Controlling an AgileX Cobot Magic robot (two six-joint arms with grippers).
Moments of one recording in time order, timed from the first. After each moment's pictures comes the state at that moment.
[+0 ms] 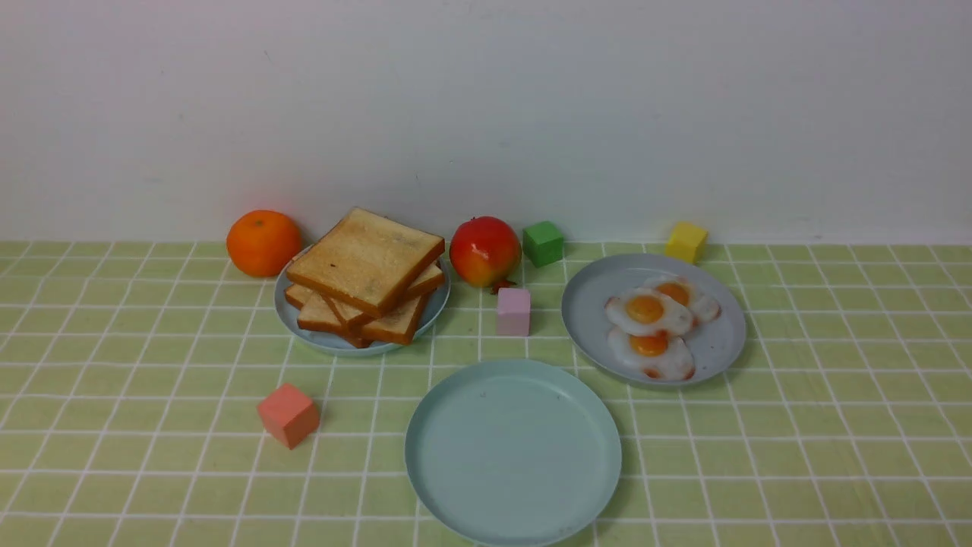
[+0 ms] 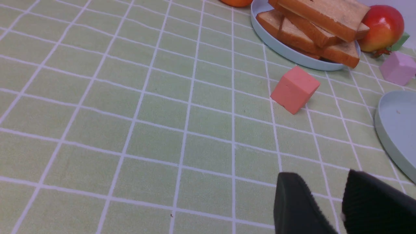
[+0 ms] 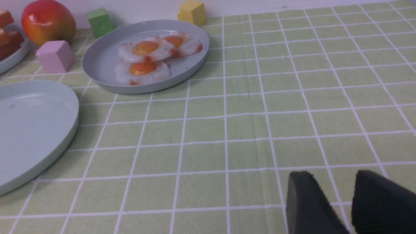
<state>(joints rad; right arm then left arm) 0.03 -0.01 0.02 0.01 0.38 0.07 0.02 -0.01 0.03 -0.23 0.39 -0.09</state>
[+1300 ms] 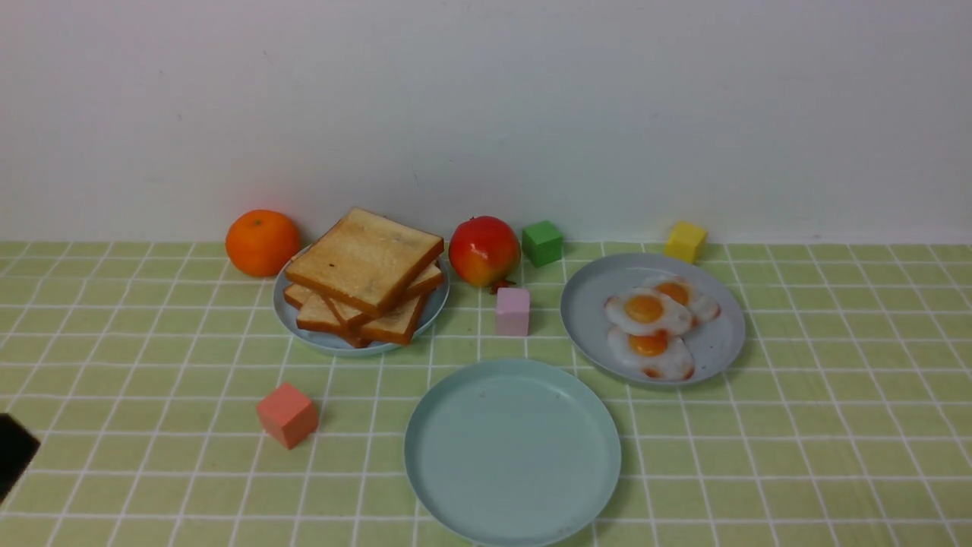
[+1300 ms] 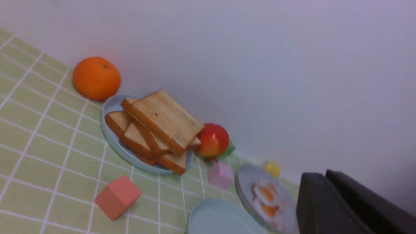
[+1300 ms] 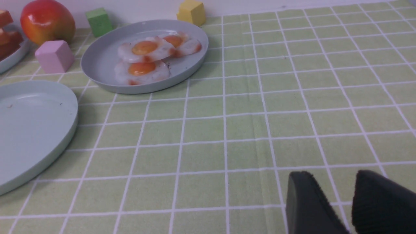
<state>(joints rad) 0.03 -0.01 0.02 0.01 0.38 0.07 -0.06 0.23 -0.33 -0.75 0.36 0.14</state>
